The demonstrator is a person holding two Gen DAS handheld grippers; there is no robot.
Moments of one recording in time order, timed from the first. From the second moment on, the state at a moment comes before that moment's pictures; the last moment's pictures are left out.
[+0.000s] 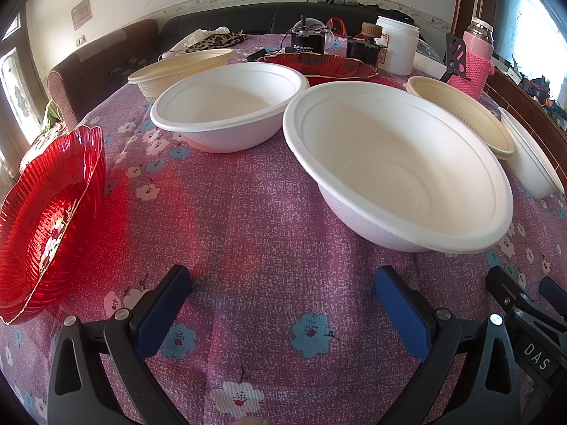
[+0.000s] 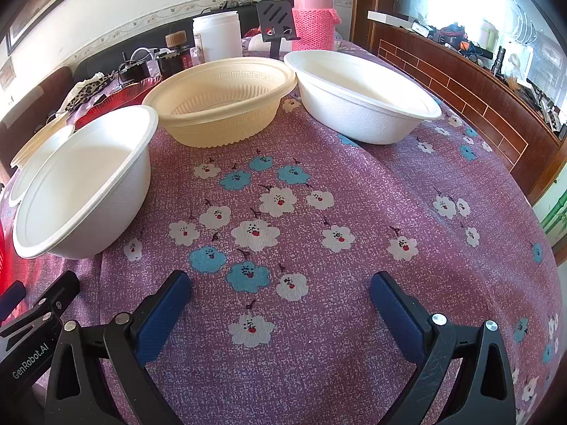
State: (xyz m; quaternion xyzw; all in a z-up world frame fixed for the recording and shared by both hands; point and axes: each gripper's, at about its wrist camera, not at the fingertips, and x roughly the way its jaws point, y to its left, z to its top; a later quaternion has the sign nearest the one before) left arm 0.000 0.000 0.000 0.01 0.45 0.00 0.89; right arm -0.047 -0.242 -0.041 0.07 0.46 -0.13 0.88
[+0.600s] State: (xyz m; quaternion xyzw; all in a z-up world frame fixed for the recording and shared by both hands) left arm 0.001 0.001 0.002 0.01 0.48 0.00 0.88; right arm -0.047 -0.242 -0.041 0.07 0.46 -0.13 0.88
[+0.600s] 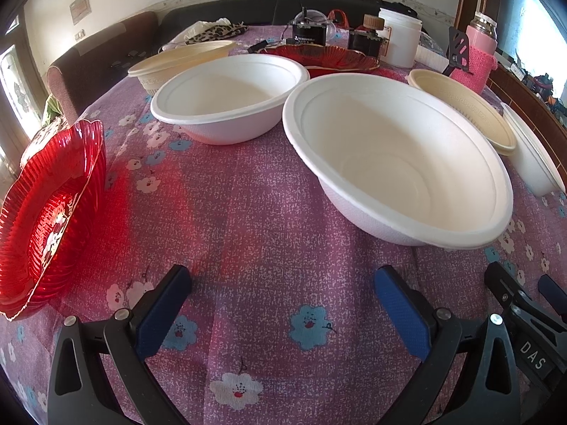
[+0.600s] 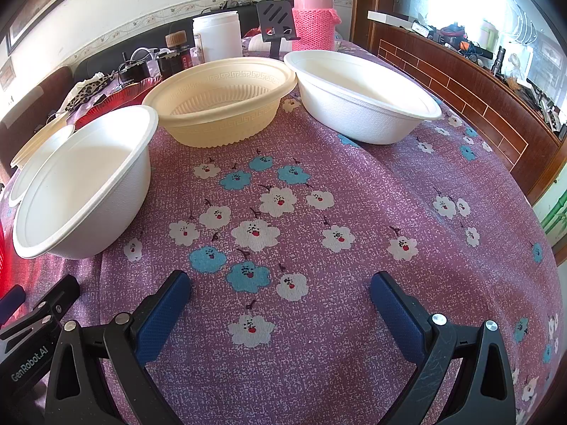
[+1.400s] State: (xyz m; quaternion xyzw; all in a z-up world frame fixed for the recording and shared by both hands) left arm -0.065 0.045 0.056 -0.02 0.37 0.00 0.93; right arm -0.050 -0.242 -0.043 0.05 0.48 -0.08 0.87
